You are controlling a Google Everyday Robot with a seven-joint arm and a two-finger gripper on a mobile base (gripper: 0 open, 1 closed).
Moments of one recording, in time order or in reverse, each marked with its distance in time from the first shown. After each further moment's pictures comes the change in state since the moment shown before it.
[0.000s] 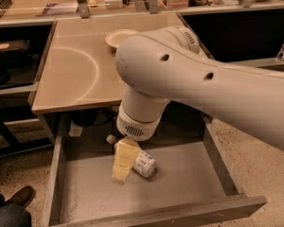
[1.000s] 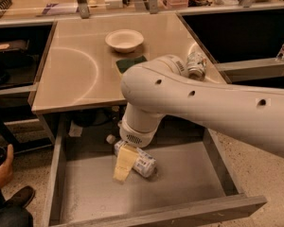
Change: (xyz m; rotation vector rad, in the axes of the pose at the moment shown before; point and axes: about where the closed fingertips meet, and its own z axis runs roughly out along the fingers) arm 0.007 -0.027 0.067 -0.004 -0.009 0.056
